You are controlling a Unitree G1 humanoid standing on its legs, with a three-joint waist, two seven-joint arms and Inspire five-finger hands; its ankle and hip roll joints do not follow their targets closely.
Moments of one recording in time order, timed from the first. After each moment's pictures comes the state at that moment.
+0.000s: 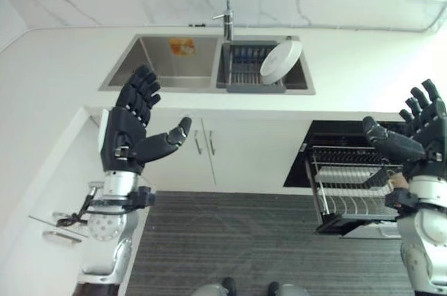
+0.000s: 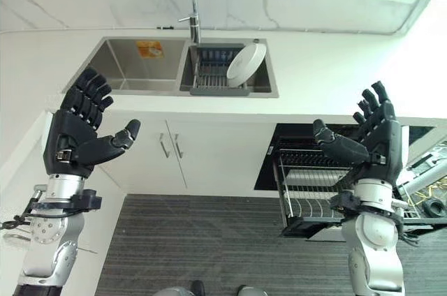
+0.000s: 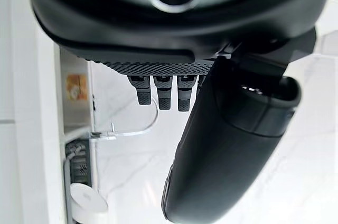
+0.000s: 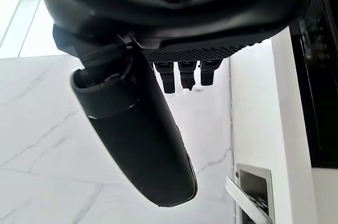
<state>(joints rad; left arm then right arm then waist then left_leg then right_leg) 0.02 0.46 0.07 -0.22 -0.42 -0.29 0.05 0.08 -0.47 -0.27 -0.30 0.43 -0.06 -0.26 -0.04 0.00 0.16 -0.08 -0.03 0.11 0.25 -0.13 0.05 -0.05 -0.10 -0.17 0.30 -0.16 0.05</state>
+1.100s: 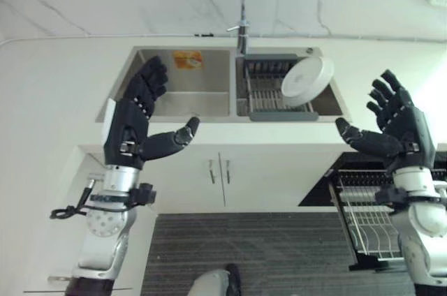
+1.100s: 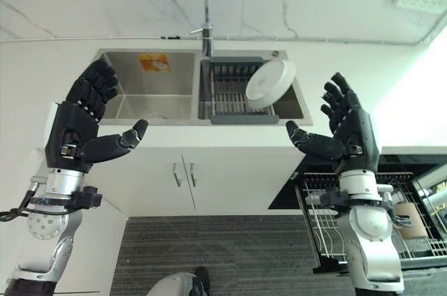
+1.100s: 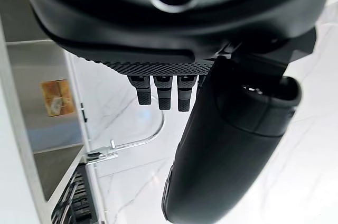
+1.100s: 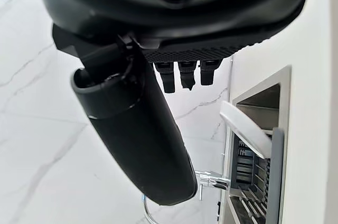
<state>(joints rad) -0.01 0.53 0.05 -0.22 -0.33 -0.33 0.03 0.06 -0.51 -0.22 -0.31 0.44 -0.03 -0.11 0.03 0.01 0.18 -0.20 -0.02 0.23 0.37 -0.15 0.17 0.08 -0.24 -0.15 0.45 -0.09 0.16</state>
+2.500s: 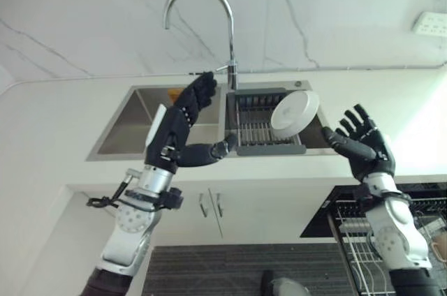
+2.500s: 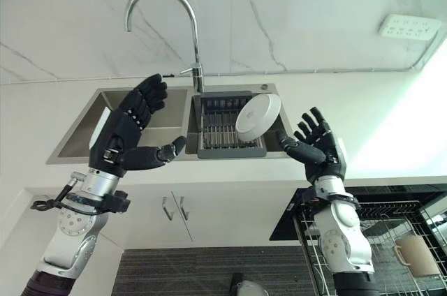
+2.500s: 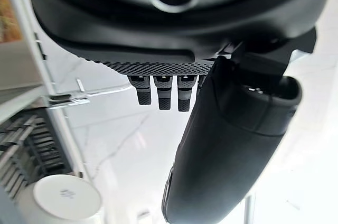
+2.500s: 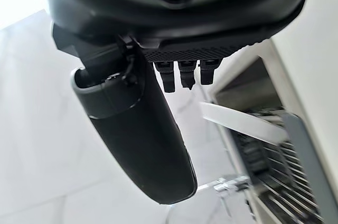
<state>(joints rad) -0.07 0.50 -0.13 -0.19 -0.31 -0.28 -0.01 -0.10 -0.44 -0.08 0.02 0.79 0.02 -0.10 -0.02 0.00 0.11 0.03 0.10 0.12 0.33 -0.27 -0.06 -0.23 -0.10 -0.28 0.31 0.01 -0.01</state>
